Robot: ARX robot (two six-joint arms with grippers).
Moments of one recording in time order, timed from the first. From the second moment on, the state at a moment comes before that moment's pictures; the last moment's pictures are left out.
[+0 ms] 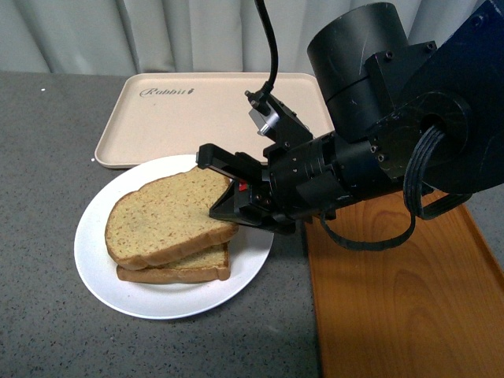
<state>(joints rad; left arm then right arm) 0.00 0.00 0.02 0.00 0.00 -0.01 0.48 2.15 1.05 0.22 -0.63 0.53</state>
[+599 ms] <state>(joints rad) 0.00 0.00 0.02 0.00 0.00 -0.01 0.33 1.89 0.84 0.24 -0.46 0.46</state>
